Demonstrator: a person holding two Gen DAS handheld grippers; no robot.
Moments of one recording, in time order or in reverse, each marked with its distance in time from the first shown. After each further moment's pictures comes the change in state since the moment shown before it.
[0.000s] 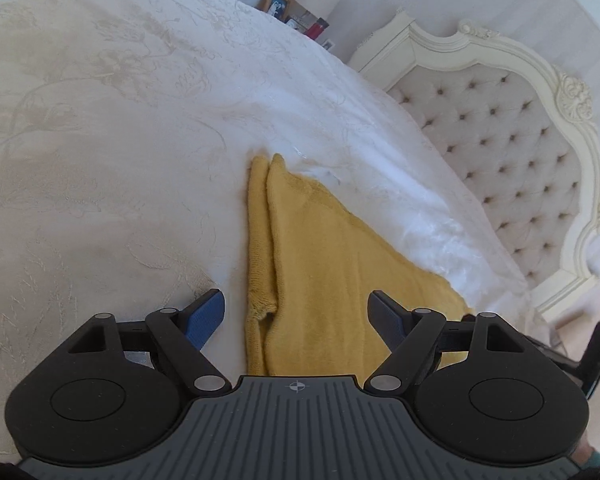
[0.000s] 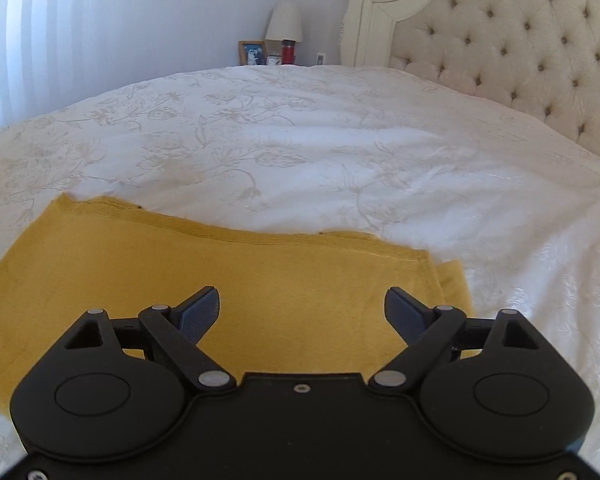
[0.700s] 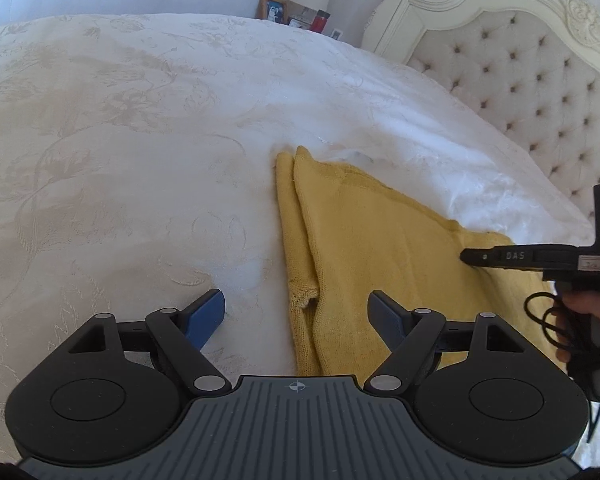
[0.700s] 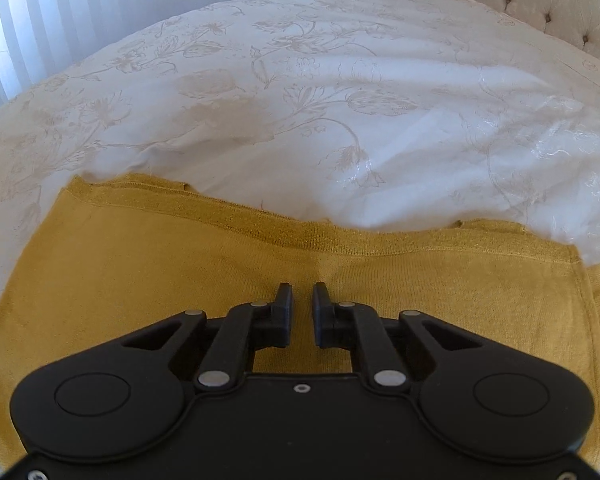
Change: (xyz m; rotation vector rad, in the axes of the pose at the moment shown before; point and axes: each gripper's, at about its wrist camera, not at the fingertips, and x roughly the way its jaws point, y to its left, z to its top) left arm -0.004 -0.017 -0.012 0.226 0.007 0.203; right arm 0.063 0.041 0.018 0.055 0.189 0.132
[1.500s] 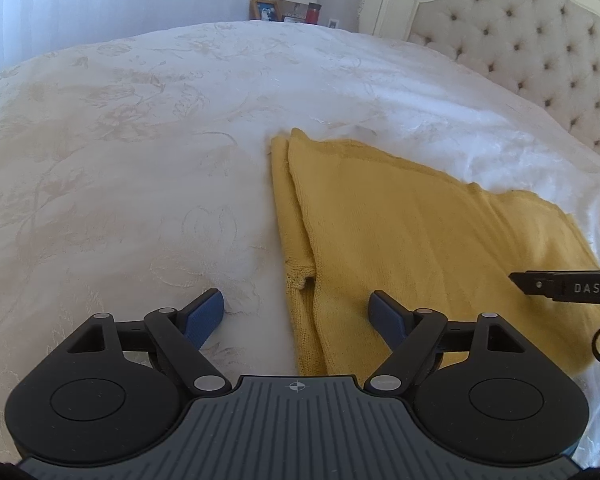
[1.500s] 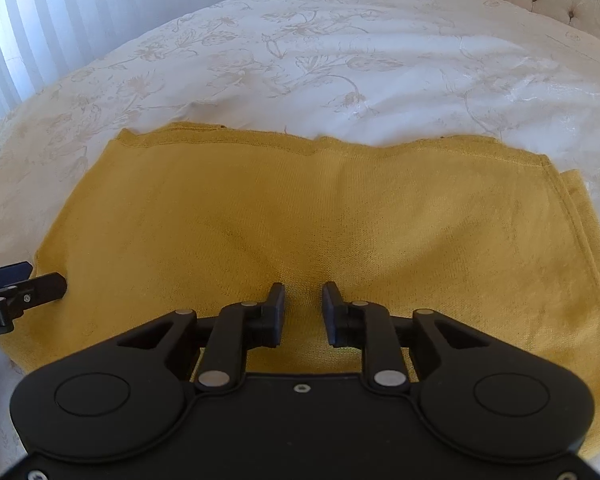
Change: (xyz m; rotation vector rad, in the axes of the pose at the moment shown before) left arm 0.010 -0.024 -0.012 0.137 0.005 0.119; right arm -0.035 0.001 -0.056 0.063 0.009 0.071
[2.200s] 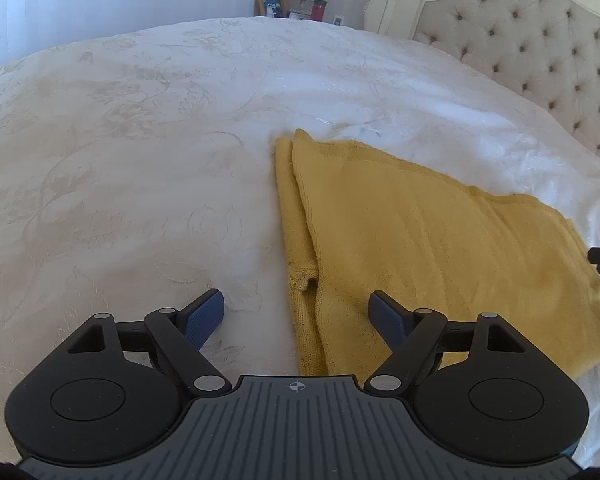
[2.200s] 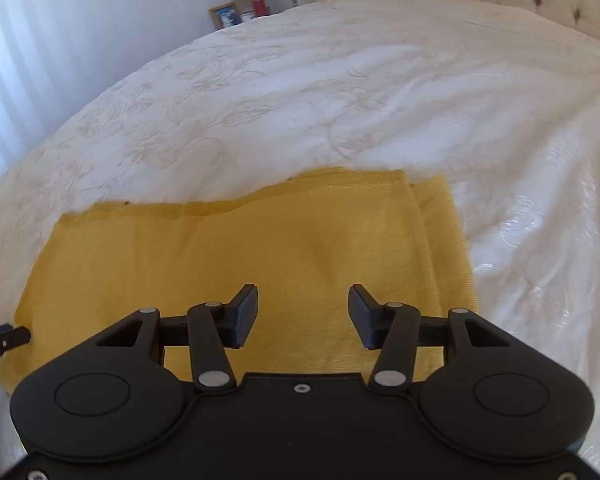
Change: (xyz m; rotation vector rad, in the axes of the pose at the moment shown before) left arm -0.002 0.001 0.004 -0.014 0.019 0.003; right arm -0.059 -0.127 0.015 0.228 -0.077 -0.081
